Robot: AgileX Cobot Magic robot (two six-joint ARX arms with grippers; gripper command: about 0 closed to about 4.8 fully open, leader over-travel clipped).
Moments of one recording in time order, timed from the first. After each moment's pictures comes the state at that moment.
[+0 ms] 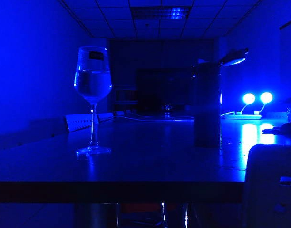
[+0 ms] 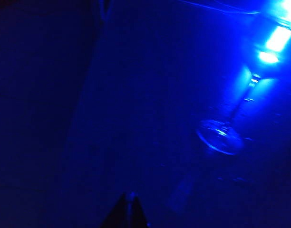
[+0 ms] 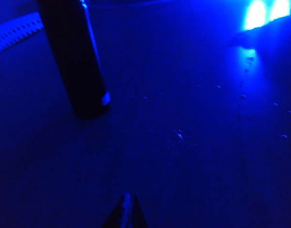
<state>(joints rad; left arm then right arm) -0.04 0.01 0.01 -0.16 0.09 -0.17 0.01 0.00 0.01 -0.12 -0.10 0.16</state>
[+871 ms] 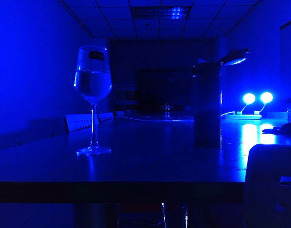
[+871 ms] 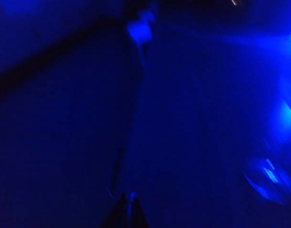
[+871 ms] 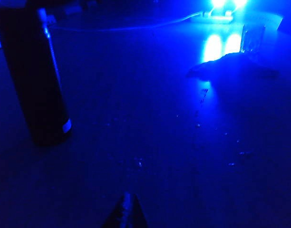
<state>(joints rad) -0.02 0.01 0.01 -0.02 -0.07 -0.04 0.01 0.00 0.01 -0.03 0.04 0.08</state>
